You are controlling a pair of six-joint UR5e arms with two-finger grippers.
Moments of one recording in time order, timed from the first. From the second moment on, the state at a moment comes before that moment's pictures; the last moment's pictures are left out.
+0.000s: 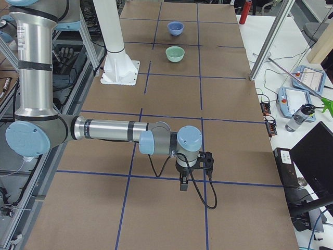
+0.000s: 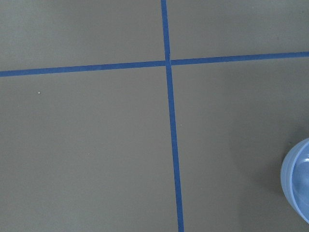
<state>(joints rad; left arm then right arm) -1.65 -1.36 -1.83 -1.56 -2.40 0.09 1.58 -1.63 1.62 -1.55 2.27 0.03</state>
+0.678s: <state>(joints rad) -1.60 -1.40 -1.83 -1.66 -2.41 0.04 1.58 -1.63 1.62 -1.55 2.28 0.03</state>
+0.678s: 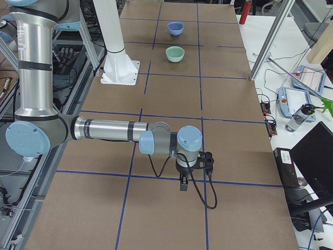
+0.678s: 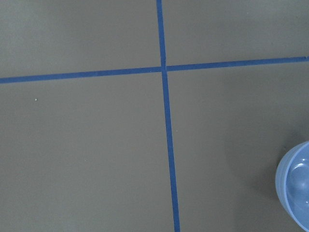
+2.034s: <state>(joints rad) -0.96 -1.34 -1.69 -2.42 -2.12 -0.94 1.58 -1.63 1.62 -1.55 2.28 0.03</state>
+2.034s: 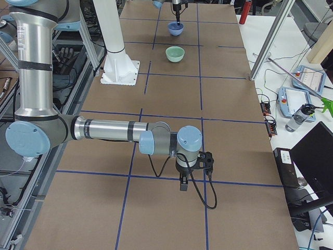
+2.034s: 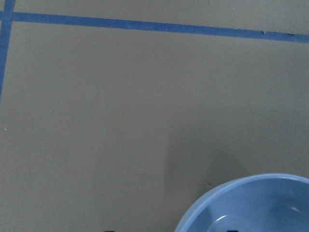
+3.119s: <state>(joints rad) -0.94 -1.49 -2.09 -1.94 -2.11 -1.16 1.58 -1.63 1.62 -1.55 2.28 0.03</state>
